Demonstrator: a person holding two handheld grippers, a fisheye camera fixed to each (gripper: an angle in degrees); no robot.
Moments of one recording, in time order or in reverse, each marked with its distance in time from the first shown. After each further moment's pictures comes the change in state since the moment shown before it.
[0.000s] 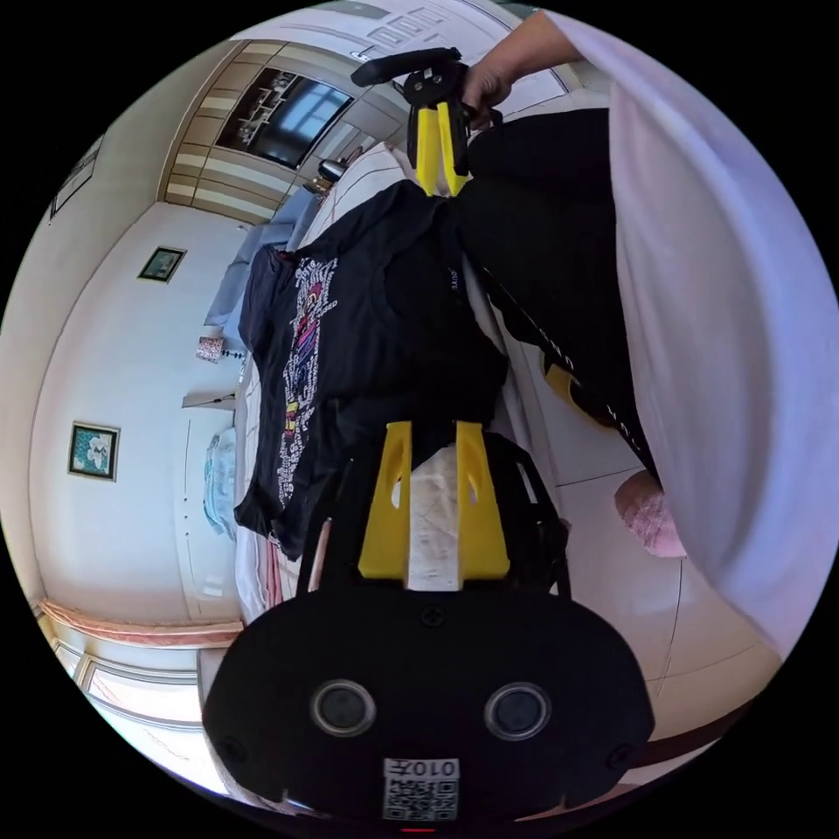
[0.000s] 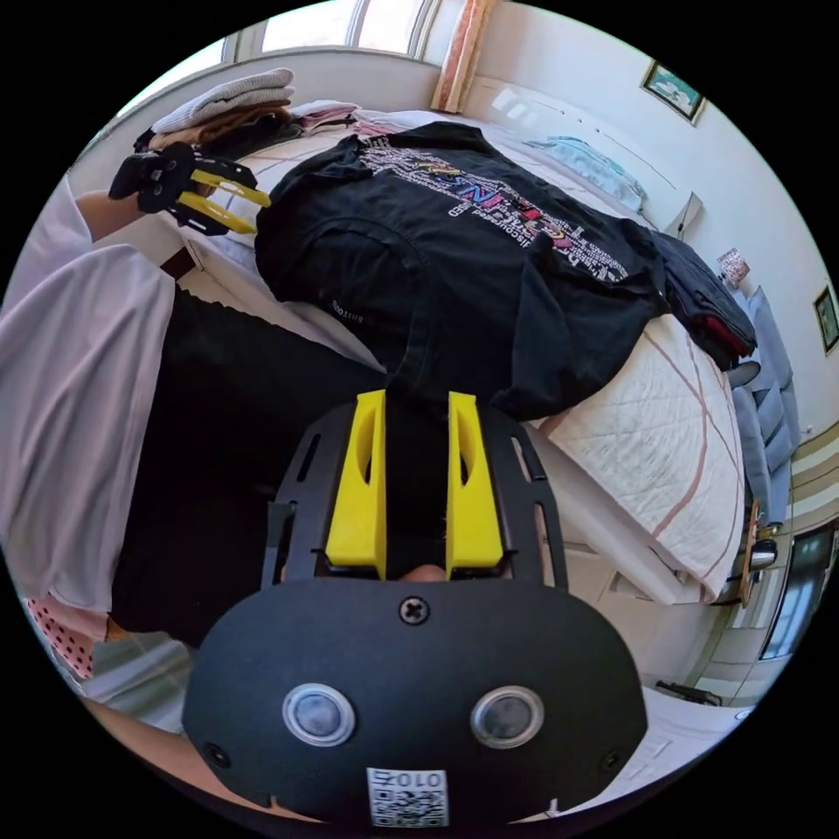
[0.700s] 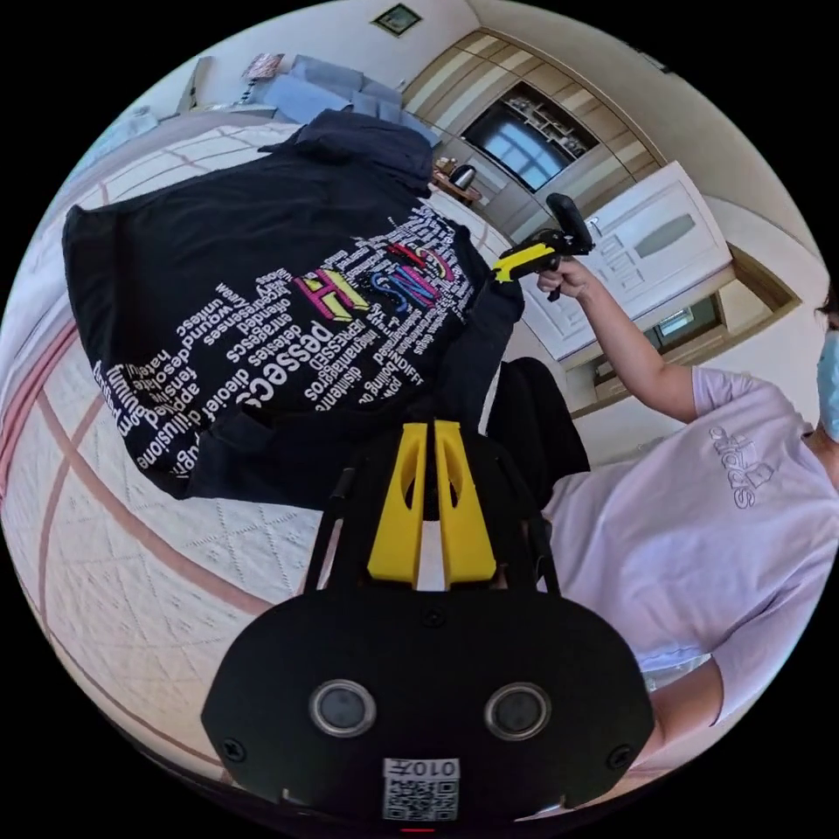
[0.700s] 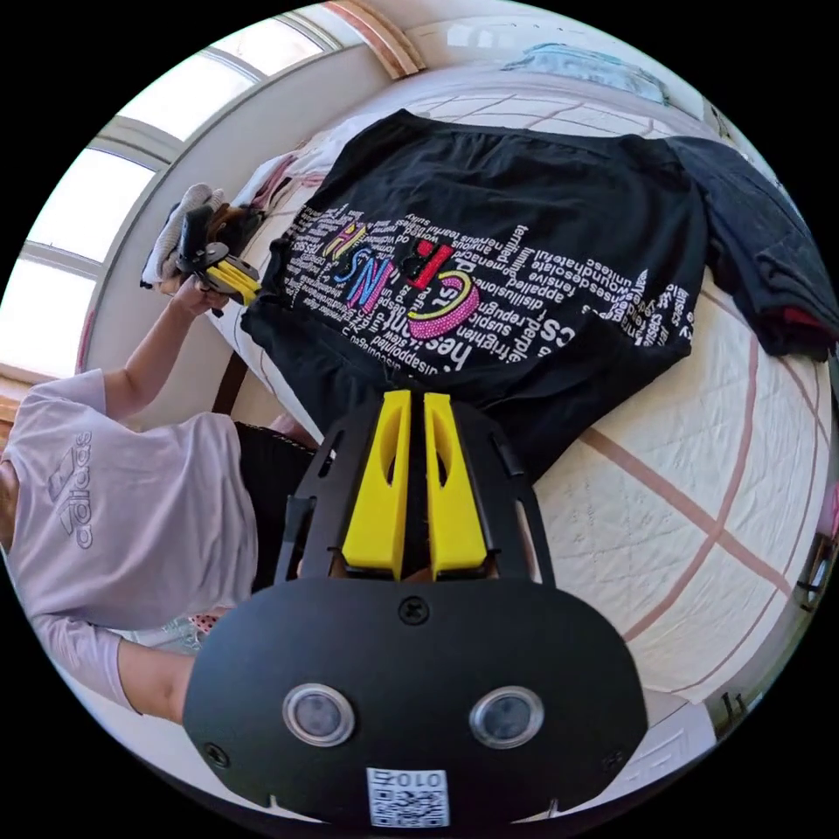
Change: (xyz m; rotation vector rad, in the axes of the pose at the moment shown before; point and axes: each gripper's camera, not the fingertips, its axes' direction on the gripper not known) left arm -0.287 0.154 0.146 0.128 1.039 -0.908; right arm 0.286 -0.129 0.009 -0.163 -0.547 0.181
